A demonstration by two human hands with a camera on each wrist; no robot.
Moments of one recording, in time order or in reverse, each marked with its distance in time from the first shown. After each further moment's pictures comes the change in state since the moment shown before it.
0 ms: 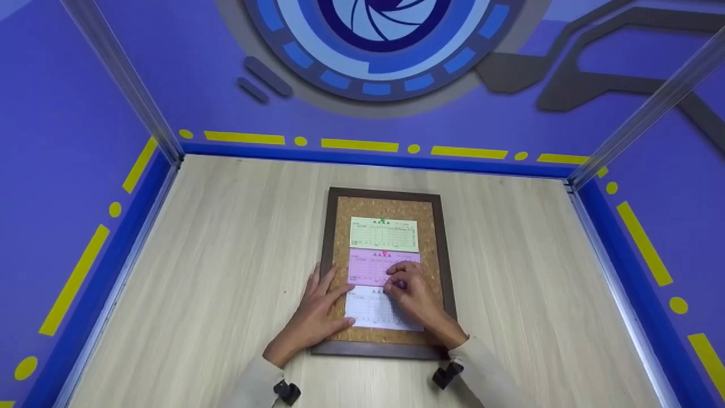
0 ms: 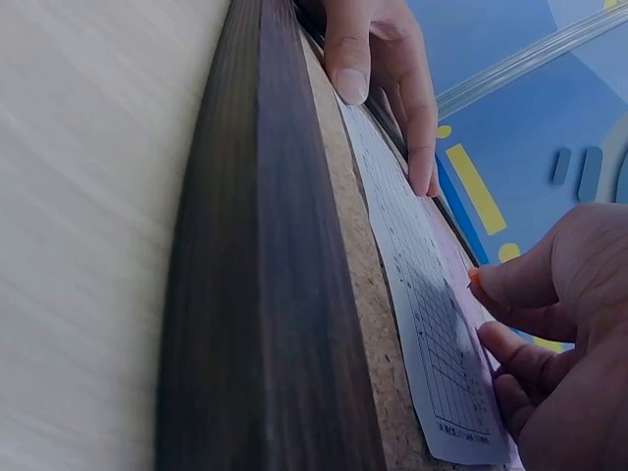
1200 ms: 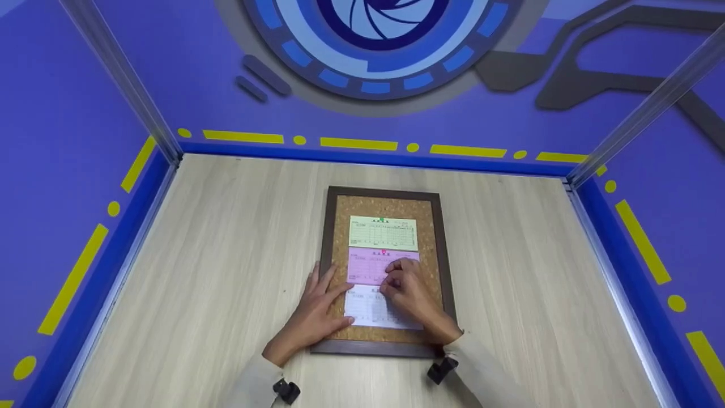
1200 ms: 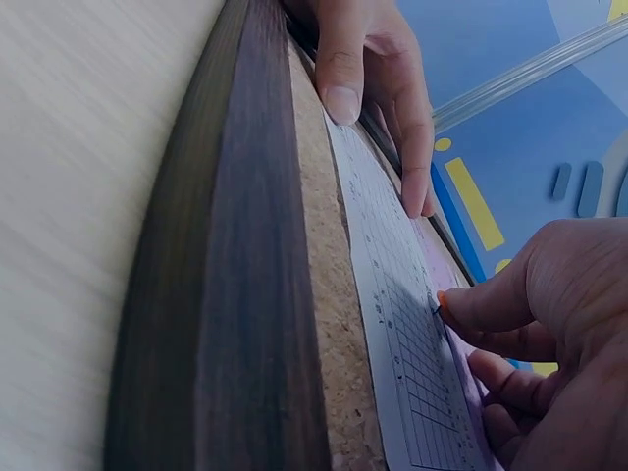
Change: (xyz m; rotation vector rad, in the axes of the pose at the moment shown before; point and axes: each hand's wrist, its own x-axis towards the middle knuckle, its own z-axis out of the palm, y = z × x) left_hand -0.001 0.002 0.001 -0.006 0.007 -0.016; right_hand 0.004 -0.006 0.005 -0.185 0.007 -0.083
